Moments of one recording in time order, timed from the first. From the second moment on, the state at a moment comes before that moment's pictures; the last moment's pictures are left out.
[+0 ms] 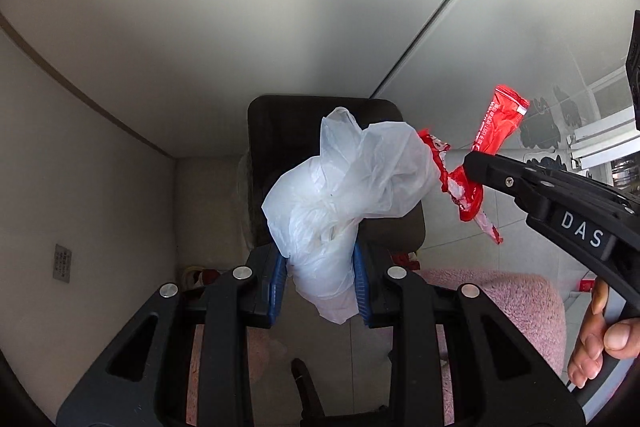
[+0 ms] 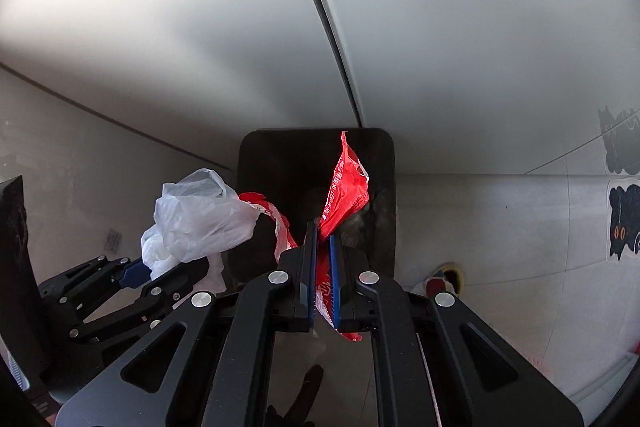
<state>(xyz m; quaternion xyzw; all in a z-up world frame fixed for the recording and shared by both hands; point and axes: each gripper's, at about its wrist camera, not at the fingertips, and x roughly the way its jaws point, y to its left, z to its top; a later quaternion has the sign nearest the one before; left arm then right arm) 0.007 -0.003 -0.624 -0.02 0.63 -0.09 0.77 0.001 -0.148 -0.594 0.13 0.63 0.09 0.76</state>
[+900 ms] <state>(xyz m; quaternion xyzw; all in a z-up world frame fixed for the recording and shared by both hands) -0.011 -0.002 -0.526 0.00 0.57 -0.10 0.82 0.000 -0.149 -0.519 0.12 0.59 0.07 0.80</state>
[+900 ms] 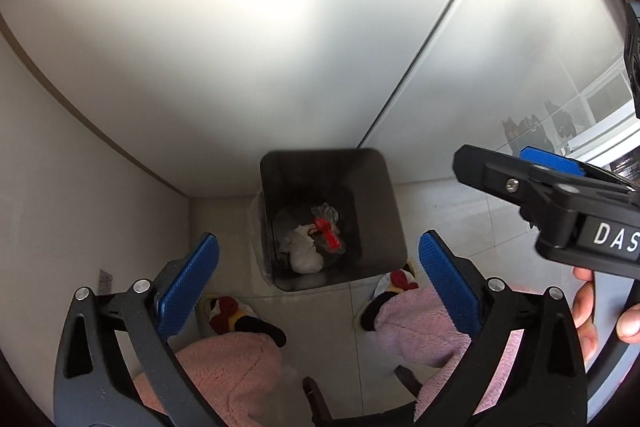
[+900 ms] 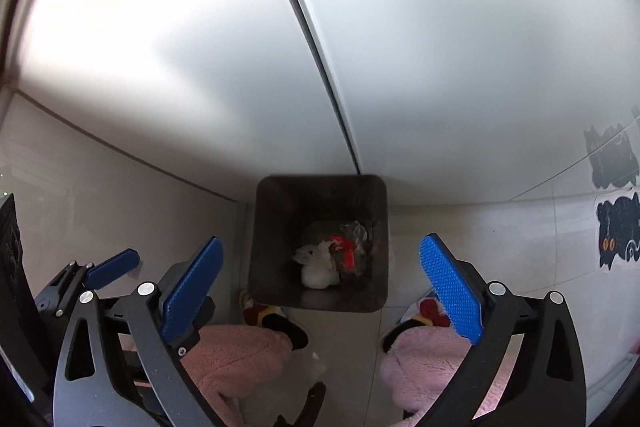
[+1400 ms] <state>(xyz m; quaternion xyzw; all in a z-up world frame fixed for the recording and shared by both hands) -0.045 0.015 -0.388 -0.02 0.47 -0.12 0.87 -0.045 -0.187 -0.368 0.10 0.48 0.07 0.87</state>
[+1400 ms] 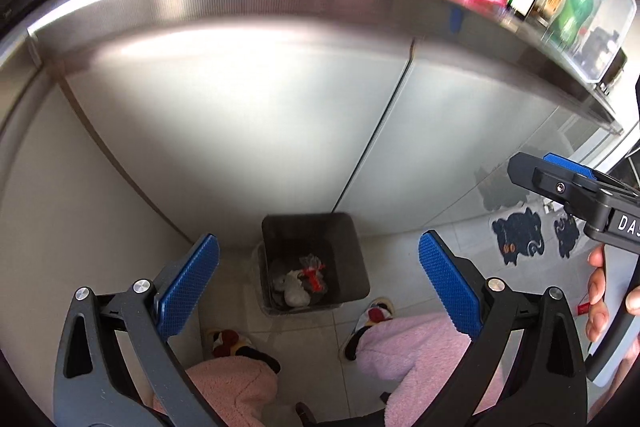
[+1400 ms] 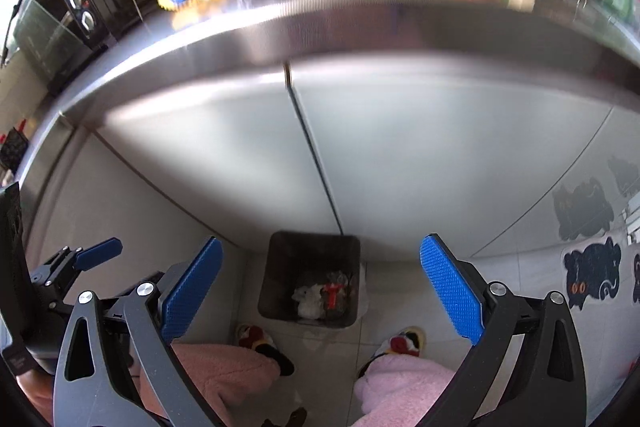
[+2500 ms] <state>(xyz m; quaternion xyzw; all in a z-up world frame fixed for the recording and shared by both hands) 0.126 -0.004 -0.268 -0.02 0.41 -0.12 0.91 0.101 -0.282 -0.271 0.13 0.44 0.02 0.89</state>
